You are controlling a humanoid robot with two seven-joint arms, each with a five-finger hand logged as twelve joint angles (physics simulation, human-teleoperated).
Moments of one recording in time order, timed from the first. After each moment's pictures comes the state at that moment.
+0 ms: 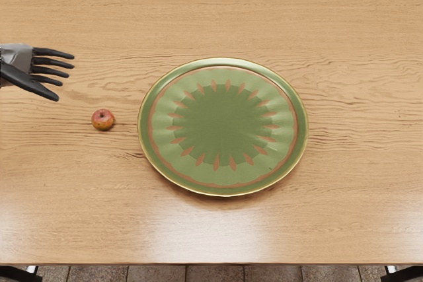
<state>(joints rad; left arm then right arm) -0.88 0.86 -0.74 -0.99 0.38 -0.61 0.47 -0.08 0.00 -0.08 0.23 0.03 -0.05 -0.18</state>
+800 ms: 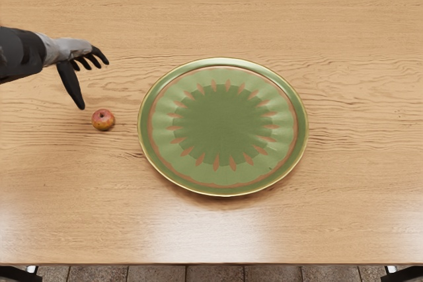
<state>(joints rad) -1.34 0.75 -0.12 -1.35 0.87 -0.26 0.61 -0.07 0.00 -0.08 0.23 0.03 -0.04 -0.18</state>
